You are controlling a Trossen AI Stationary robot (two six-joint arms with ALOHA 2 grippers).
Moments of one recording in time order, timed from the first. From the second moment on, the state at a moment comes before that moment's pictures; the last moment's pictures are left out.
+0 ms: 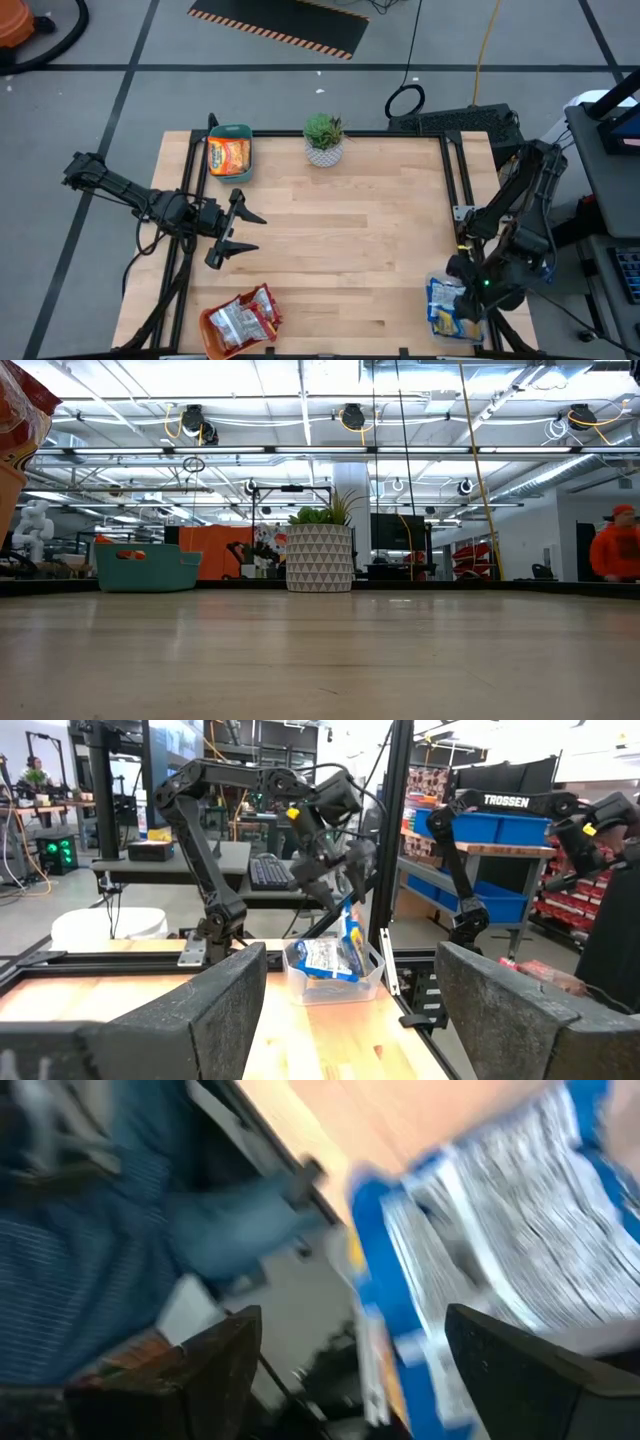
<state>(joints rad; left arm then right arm) -0.42 0.77 0.56 0.31 -0.18 -0.06 1.07 1.03 0.99 -0.90 -0.02 1.84</state>
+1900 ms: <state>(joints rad) -0.64 0.77 0.71 -0.05 -0.29 0.02 0.47 2.35 1.40 0.63 0.15 0.35</state>
